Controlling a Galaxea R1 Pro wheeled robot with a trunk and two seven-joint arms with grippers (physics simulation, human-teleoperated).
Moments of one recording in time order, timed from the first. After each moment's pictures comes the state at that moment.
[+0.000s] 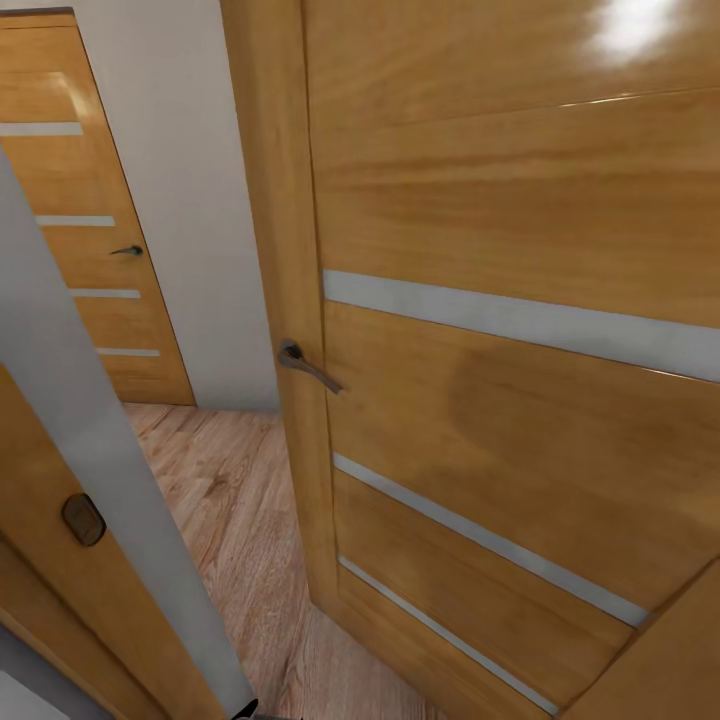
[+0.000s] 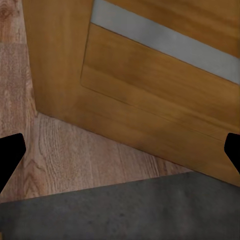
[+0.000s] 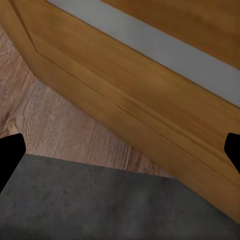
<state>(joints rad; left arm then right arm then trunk) -0.32 -0.01 -0.35 -0.04 0.40 -0.77 -0.43 -0.16 0.06 0.14 -0.32 -0.01 -0.54 -0.06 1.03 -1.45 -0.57</state>
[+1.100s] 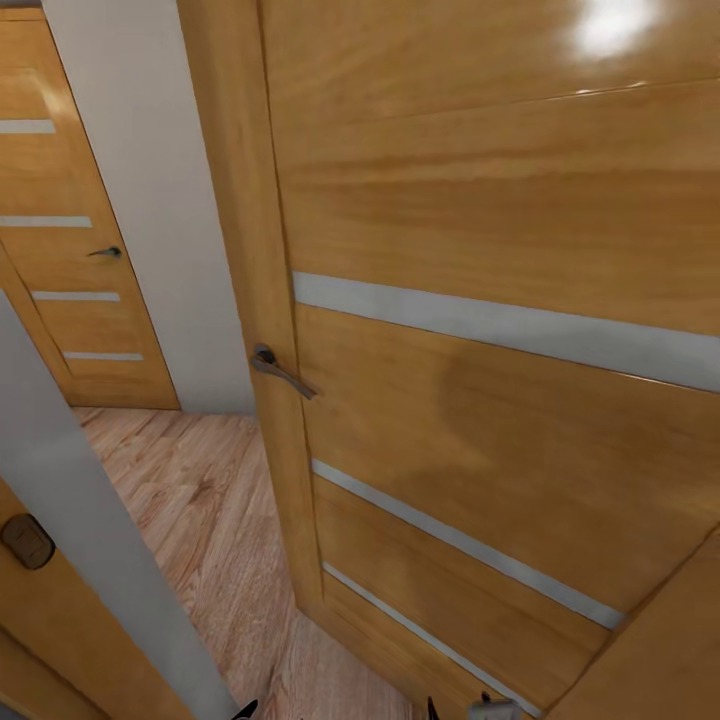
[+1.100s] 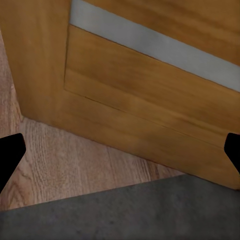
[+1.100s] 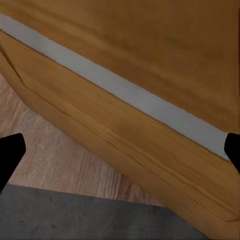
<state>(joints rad) -0.32 -0.01 -0.35 -0.04 0.41 -0.76 -0.43 -0.17 0.06 0.14 -0.40 -0.01 -0.54 -0.06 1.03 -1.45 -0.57</state>
